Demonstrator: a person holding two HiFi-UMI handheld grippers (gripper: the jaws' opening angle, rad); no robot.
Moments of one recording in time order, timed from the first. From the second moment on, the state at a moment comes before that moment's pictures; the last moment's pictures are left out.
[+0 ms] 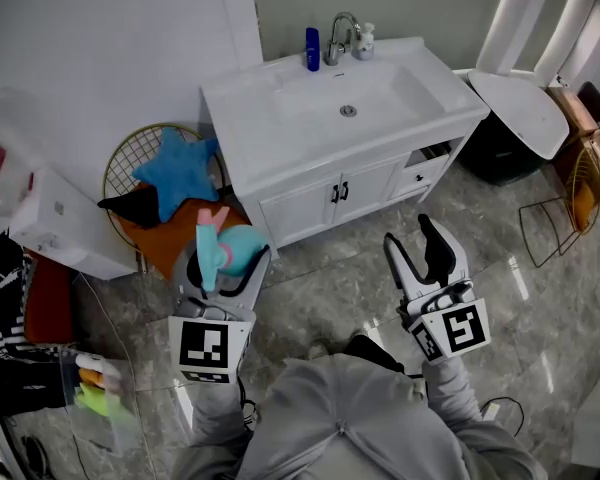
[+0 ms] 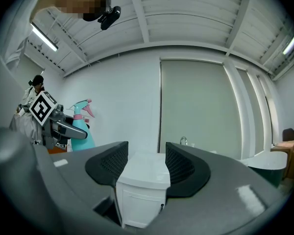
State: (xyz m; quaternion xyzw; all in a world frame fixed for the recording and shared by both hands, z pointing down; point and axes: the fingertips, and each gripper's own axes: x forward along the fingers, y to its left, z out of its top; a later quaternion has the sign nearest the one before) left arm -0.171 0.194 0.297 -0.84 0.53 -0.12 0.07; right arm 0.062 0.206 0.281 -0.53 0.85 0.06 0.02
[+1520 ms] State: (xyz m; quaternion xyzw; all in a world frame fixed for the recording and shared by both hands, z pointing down) left arm -0.112 -0.026 0.309 -0.77 0.62 -0.14 0.03; right arm 0.115 -0.064 0.289 -0.42 0.91 0.04 0.03
